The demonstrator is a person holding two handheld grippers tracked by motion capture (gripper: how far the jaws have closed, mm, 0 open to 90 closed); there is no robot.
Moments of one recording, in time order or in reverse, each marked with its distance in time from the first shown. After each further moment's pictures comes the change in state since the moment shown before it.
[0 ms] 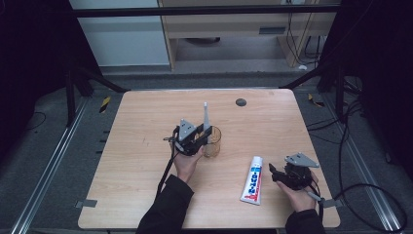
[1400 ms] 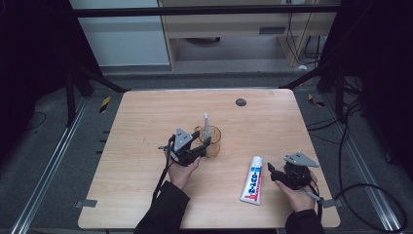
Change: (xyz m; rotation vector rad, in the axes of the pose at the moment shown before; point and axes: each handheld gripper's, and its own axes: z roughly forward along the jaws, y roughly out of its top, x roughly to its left) left arm -0.006 -0.013 -0.030 0.032 -0.007 0.034; right arm 0.004 0.005 -0.002 -0.011 0.011 0.013
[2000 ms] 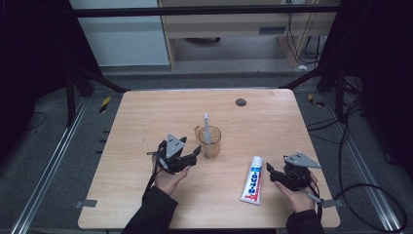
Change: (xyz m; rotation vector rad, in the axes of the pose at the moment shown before) left arm 0.006 0.003 -0.044 0.106 0.067 0.092; right arm 0.009 0.009 -0.015 -0.020 0.030 0.011
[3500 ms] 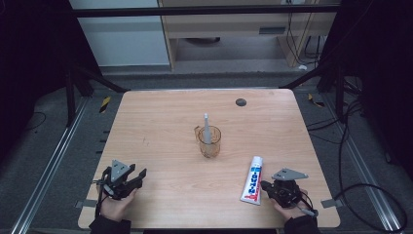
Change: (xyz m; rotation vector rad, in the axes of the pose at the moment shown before) left arm 0.079 -0.084 -0.101 0.211 0.206 -0.086; right arm 0.033 -0.029 -0.006 0.198 0.244 -0.065
